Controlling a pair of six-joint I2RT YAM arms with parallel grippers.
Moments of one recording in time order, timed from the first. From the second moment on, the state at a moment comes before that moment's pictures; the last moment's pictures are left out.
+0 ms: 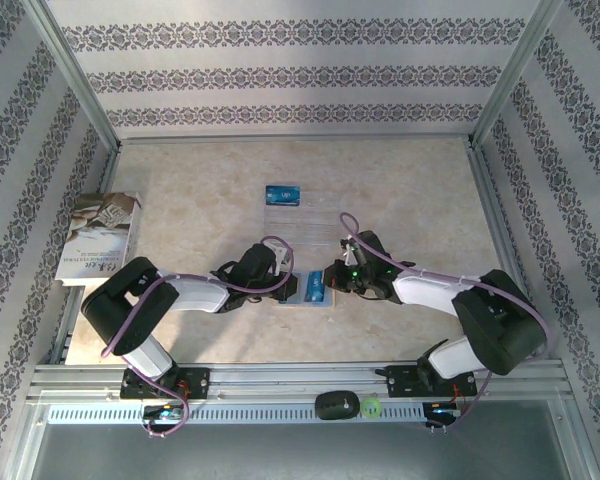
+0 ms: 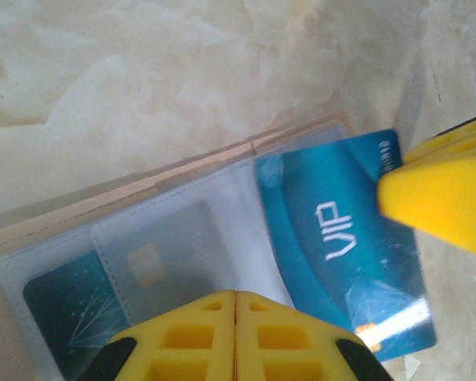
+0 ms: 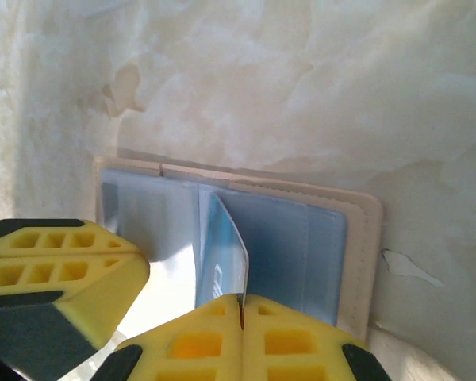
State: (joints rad) left arm -0.72 1.62 0.59 0.29 0.25 -0.58; right arm 0.55 1.42 0.54 0.01 -0.38 0.79
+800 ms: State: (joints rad) left arm -0.47 1.48 0.45 1.01 0.78 -0.92; right arm 0.47 1.16 0.59 0.38 -0.73 0.75
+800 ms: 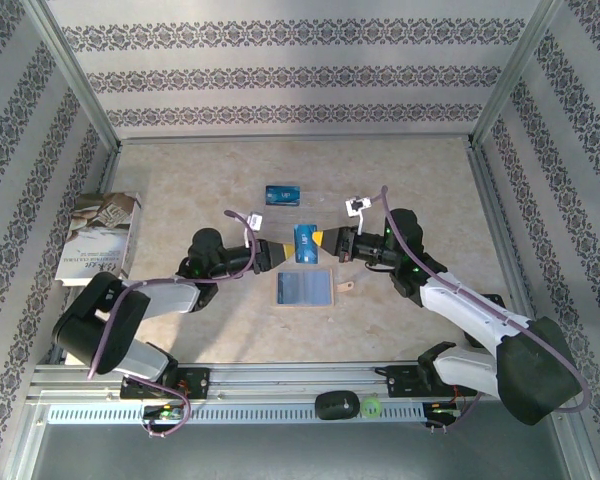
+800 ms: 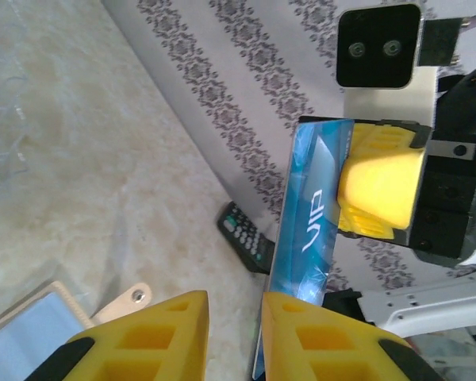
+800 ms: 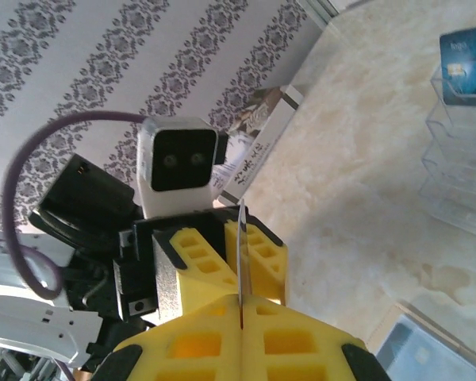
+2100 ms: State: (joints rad) left arm -0.47 1.31 0.40 1.04 0.81 -0.94; right arm 0.53 1.15 0.61 0.42 -0.67 0.77
